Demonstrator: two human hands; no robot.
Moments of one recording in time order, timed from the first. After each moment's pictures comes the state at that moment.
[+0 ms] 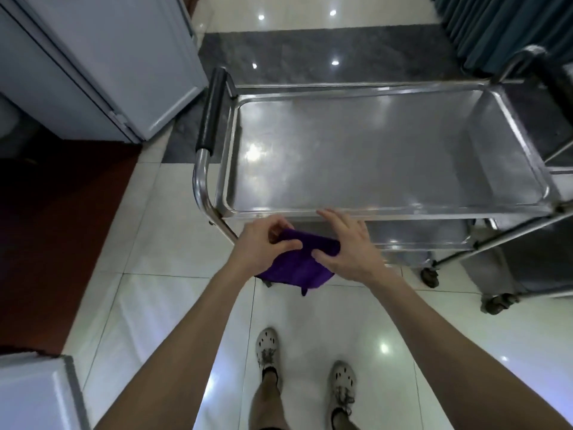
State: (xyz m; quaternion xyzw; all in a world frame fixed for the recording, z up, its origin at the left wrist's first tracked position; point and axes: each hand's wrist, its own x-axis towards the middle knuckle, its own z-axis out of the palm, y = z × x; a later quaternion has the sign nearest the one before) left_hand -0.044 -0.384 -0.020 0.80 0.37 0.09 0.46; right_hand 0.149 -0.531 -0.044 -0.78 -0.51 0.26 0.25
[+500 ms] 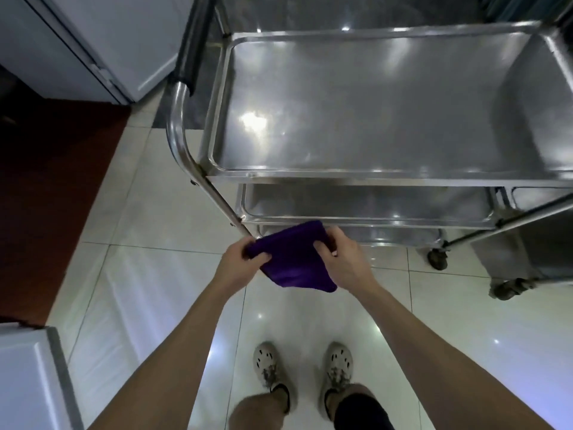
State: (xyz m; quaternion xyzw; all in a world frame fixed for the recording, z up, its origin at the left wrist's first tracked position) left_hand -0.112 -0.422 -0.175 0.66 0.52 0.05 0.54; right_hand 0.107 -0.559 -0.176 -0.79 -0.38 0.35 0.33
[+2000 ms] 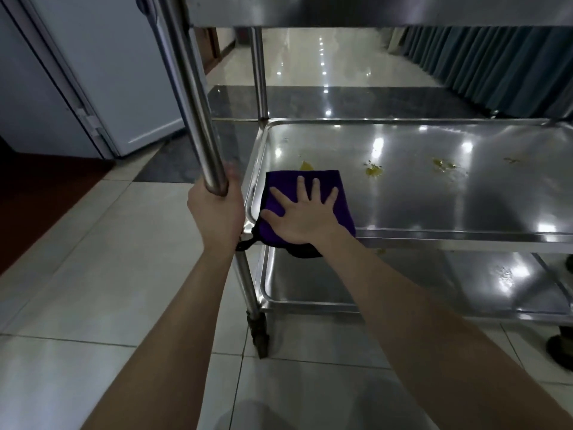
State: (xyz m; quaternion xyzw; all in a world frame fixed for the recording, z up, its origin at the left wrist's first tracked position) left_hand -0.047 -0.190 -0.451 0.56 0.43 0.60 0.38; right_hand 0.107 -0.245 -0.480 -0.82 -0.56 0.08 0.03
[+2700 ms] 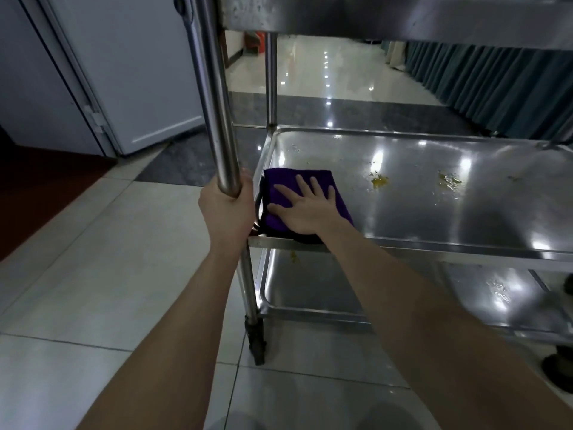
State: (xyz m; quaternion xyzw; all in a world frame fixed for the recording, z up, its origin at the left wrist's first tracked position) left_hand -0.046 -0.178 -0.451 0.58 0.41 0.59 0.38; right_hand 0.126 -0.213 -0.467 -0.82 -0.56 0.12 0.03
